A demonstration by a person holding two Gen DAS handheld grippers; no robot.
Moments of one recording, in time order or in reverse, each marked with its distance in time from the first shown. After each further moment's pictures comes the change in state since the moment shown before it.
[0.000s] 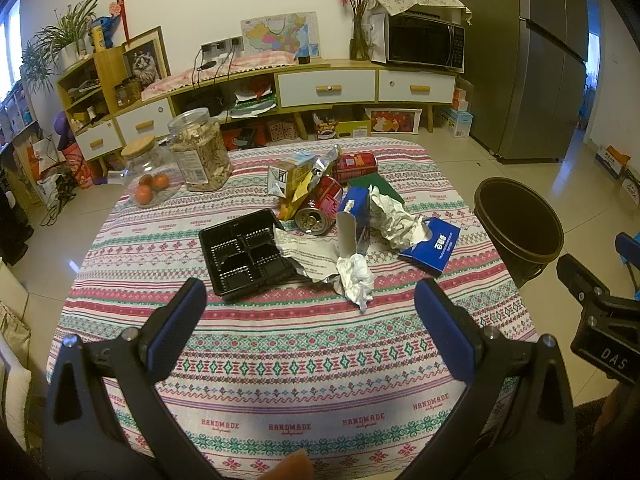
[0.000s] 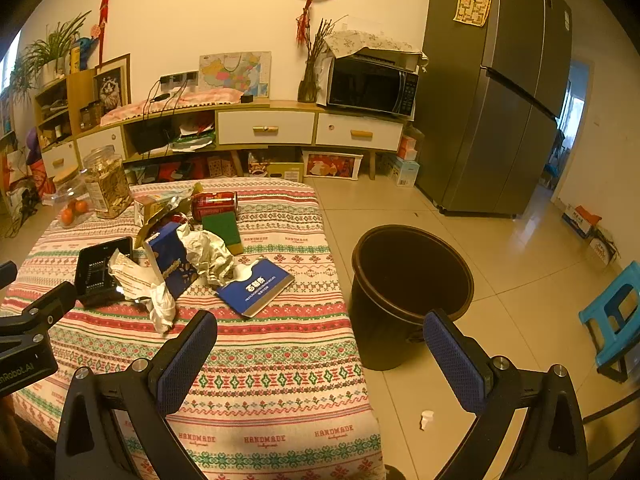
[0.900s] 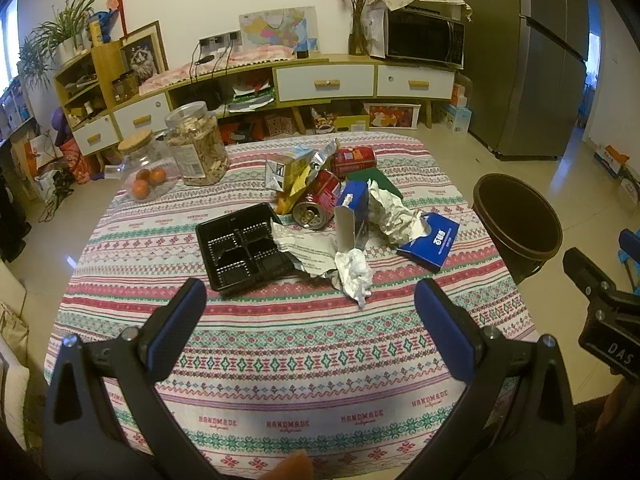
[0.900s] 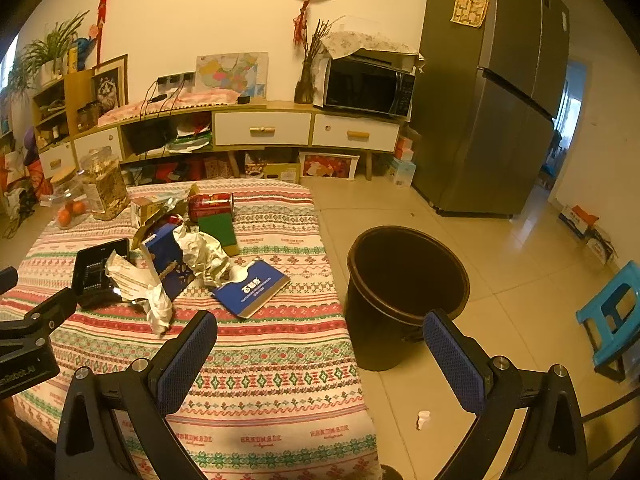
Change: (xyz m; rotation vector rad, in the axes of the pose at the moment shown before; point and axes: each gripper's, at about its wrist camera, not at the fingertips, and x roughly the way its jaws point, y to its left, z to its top) left arm 0.003 0.001 -0.004 -0.003 0.018 -0.012; right arm -0.005 -0.007 -0.001 0.004 -0.010 -0.014
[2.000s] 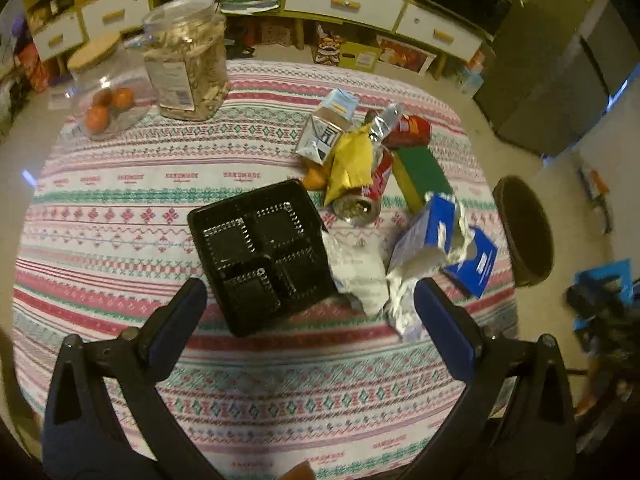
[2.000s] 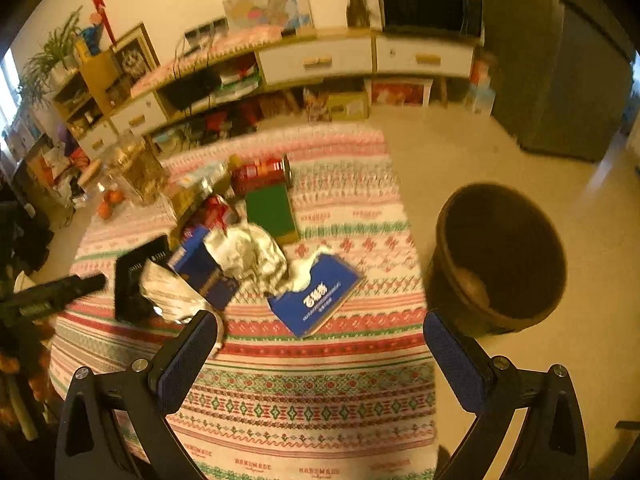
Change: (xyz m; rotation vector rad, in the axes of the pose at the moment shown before) left arm 0.129 0.097 0.067 -0.186 0.378 -0.207; right arm 0.124 0.023 0.065 0.026 0.381 0.310
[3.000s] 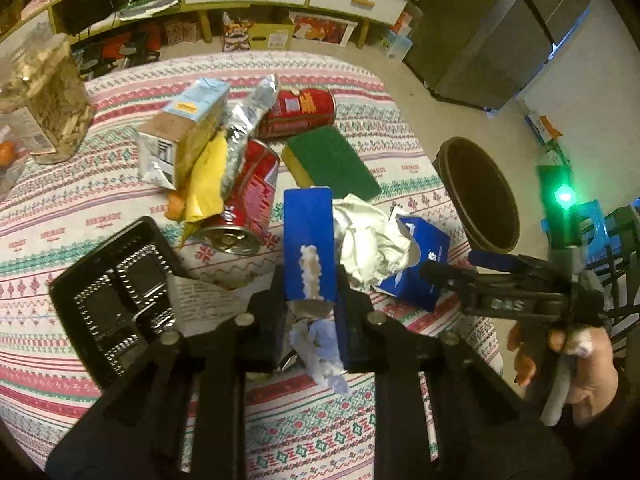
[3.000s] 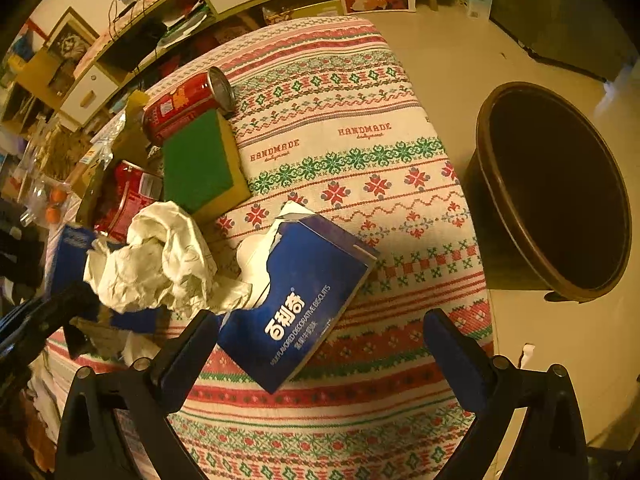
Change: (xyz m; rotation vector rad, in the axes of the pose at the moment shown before) left arm 0.056 -0.074 0.022 0.211 0.051 -0.176; right arm 0.117 -0.022 0.017 0.159 0.259 0.002
